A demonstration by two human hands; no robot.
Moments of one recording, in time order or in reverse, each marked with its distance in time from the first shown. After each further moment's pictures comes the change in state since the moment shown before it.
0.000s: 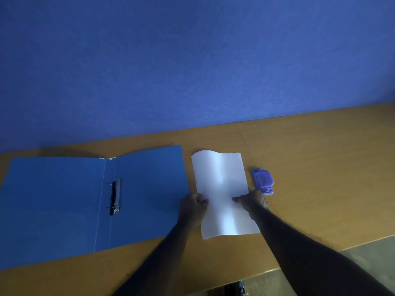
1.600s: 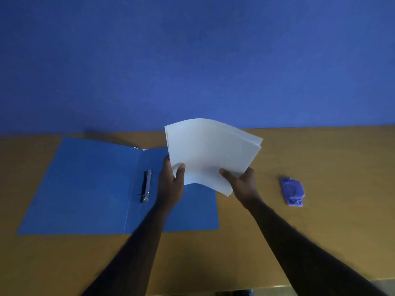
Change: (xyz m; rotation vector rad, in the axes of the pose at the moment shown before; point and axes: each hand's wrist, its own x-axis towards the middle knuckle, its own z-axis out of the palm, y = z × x) left_hand -0.005 -0.020 -0.133 -0.357 0.507 0.328; right_hand -0.120 -0.090 -0.002 0.812 -0.403 -0.813
